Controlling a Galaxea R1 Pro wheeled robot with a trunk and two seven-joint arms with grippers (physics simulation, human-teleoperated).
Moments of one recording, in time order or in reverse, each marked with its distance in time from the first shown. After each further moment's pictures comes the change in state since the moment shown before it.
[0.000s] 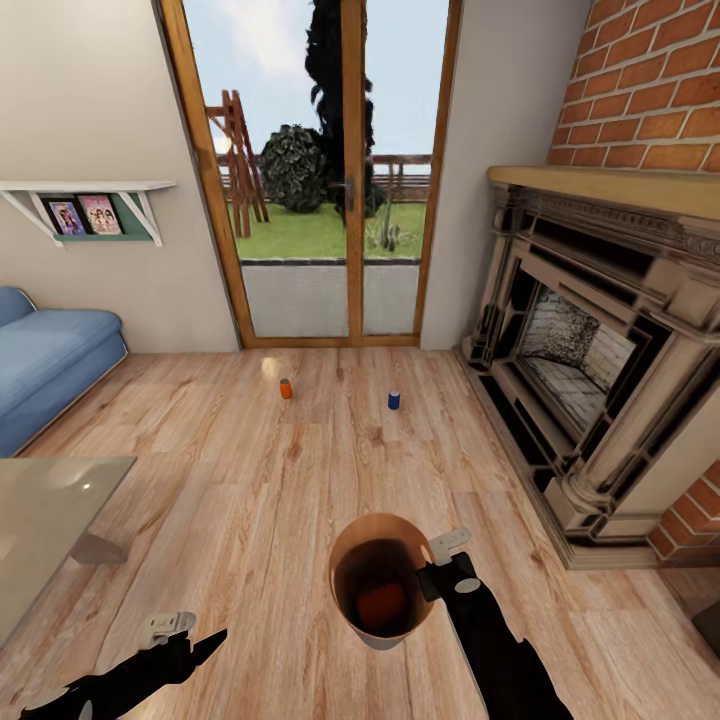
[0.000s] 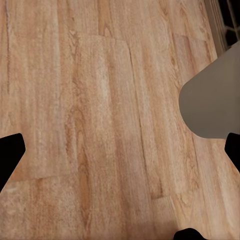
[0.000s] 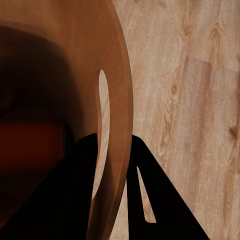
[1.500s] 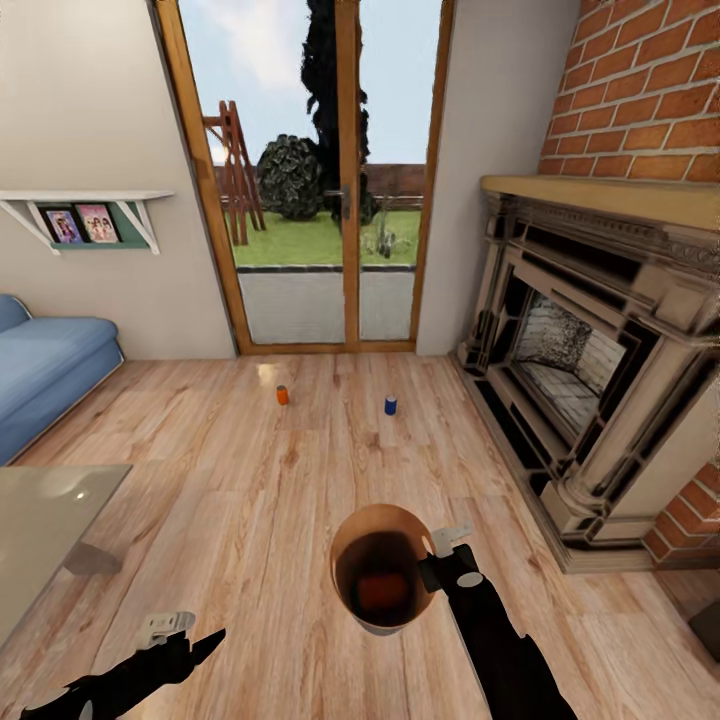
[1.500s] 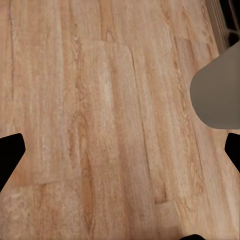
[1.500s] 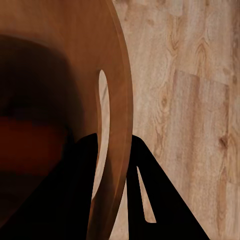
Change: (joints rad) left arm 0.000 -0.001 0.000 0.000 0.000 -0.001 0.026; right arm 0.000 0.000 -0.001 -0.041 -0.001 0.000 0.000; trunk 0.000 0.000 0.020
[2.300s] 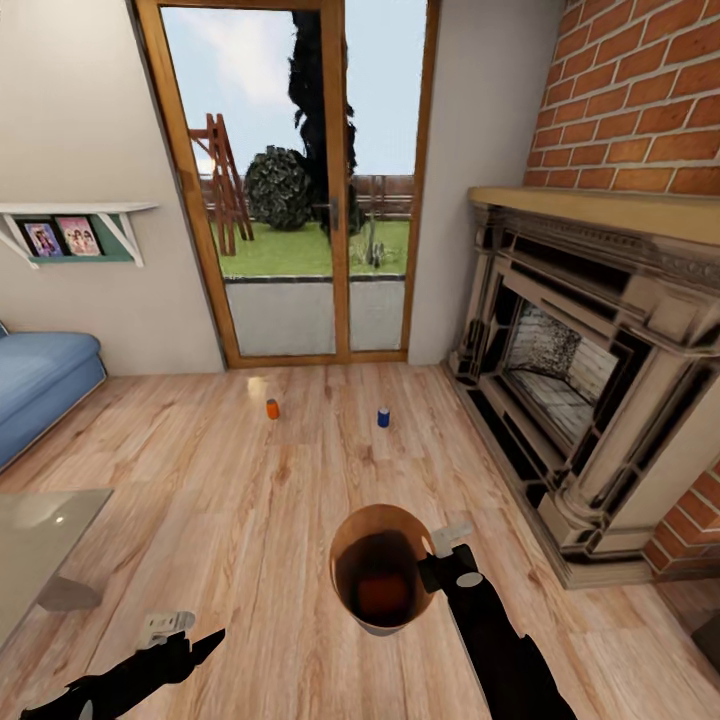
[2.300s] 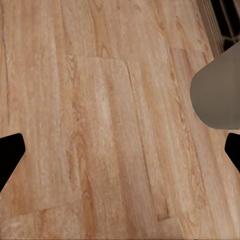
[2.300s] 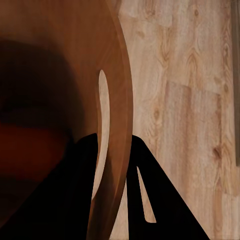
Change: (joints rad) left arm 0.000 0.001 -0.002 0.000 0.001 0.002 0.003; right arm 0.000 0.000 0.002 0.002 -0.002 0.000 0.000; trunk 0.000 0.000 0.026
